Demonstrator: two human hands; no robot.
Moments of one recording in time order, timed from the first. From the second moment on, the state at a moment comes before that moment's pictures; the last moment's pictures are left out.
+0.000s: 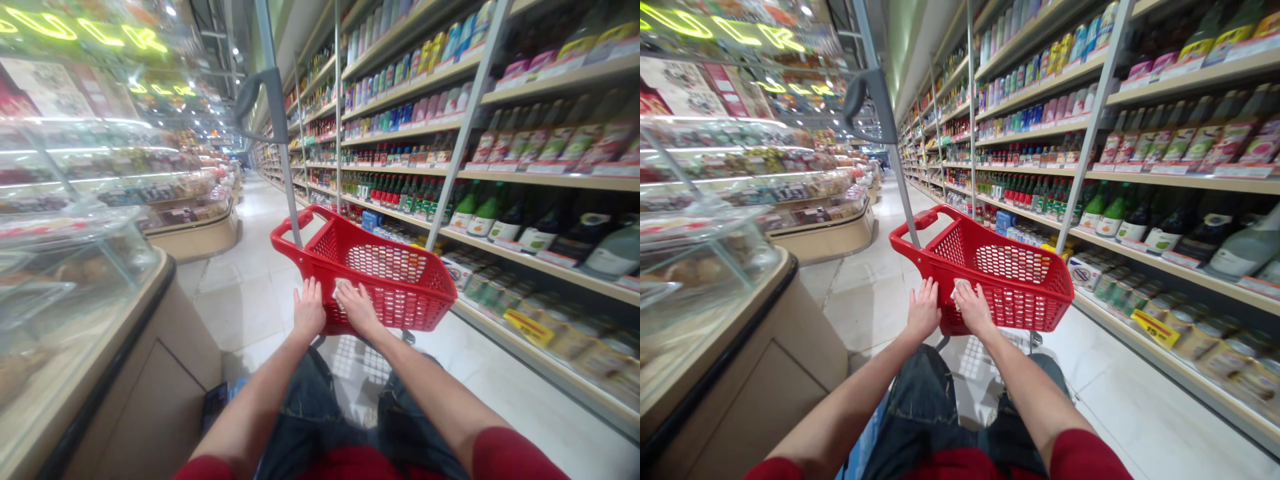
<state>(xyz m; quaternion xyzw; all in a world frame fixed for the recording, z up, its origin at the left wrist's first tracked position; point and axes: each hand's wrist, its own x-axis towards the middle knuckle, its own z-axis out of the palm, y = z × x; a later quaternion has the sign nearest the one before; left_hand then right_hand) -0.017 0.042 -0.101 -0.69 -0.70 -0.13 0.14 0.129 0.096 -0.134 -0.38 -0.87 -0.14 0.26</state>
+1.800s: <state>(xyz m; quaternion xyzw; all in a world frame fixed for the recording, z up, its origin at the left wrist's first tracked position) -0.080 0.037 -0.094 -0.63 -0.74 -0.14 0.17 0.040 0.101 -0.062 -0.28 -0.92 -0.04 0.27</state>
